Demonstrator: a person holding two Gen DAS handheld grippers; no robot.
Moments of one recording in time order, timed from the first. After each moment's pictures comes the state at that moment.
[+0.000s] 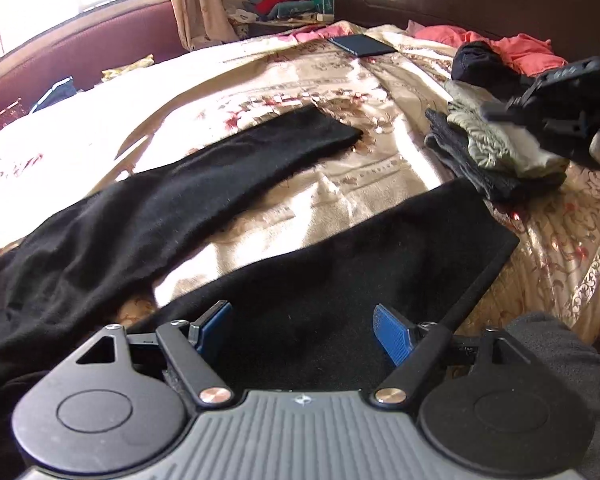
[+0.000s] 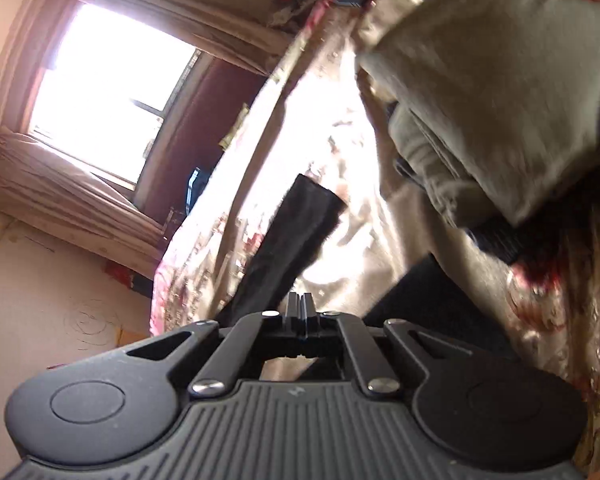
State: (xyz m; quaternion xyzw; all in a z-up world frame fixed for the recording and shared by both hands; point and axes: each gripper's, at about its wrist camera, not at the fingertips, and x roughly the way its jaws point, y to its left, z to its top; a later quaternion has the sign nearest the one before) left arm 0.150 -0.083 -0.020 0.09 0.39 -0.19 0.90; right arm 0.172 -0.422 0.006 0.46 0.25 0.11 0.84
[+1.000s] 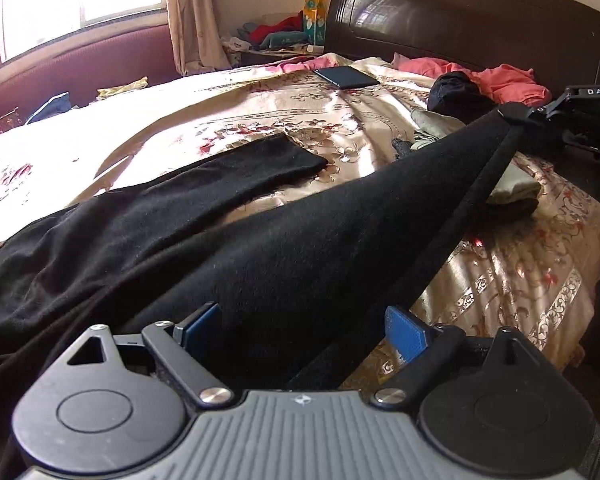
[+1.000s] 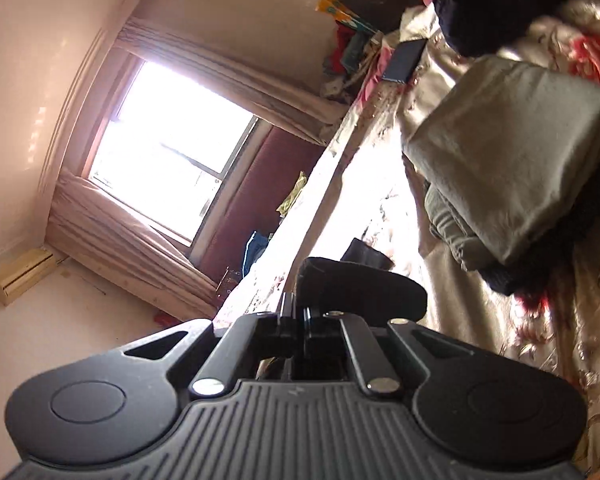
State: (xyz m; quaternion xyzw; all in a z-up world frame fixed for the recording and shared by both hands) left arm 0.120 -0.109 -0.032 0.05 0.35 -0.21 0.91; right arm 0.096 -0.421 -0.021 0.46 0.20 0.09 0.86
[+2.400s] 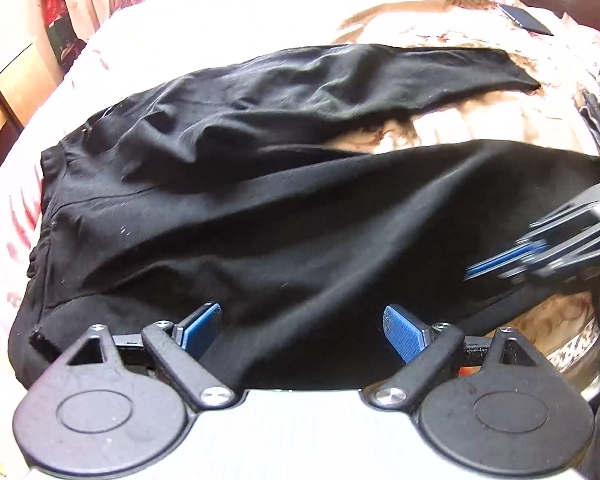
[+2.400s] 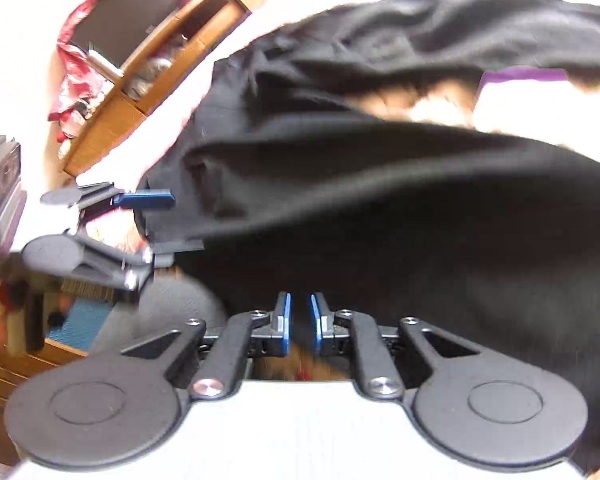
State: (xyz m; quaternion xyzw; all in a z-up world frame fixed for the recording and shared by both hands) left arm 0.066 0.099 -0.046 0.03 0.50 0.00 0.87; right arm 0.142 -0.060 -0.088 0.04 0.54 0.46 0.71
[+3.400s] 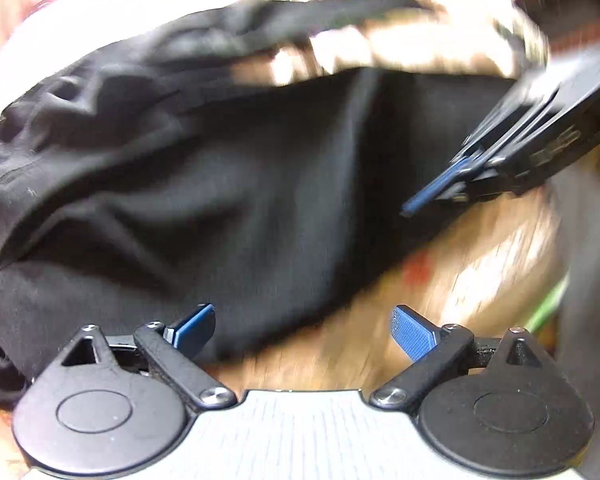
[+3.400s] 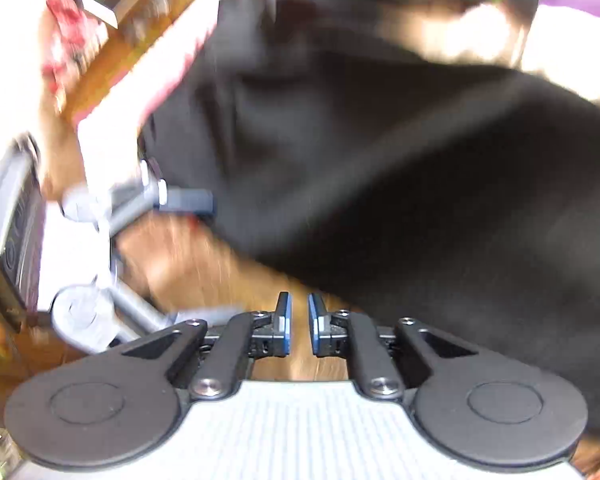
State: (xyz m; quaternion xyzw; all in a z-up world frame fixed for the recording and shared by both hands) left arm 0.038 0.092 -0.063 0.02 0.51 -0.13 0.85; right arm 0.142 -0.078 -0.055 0.03 0.56 0.43 0.70
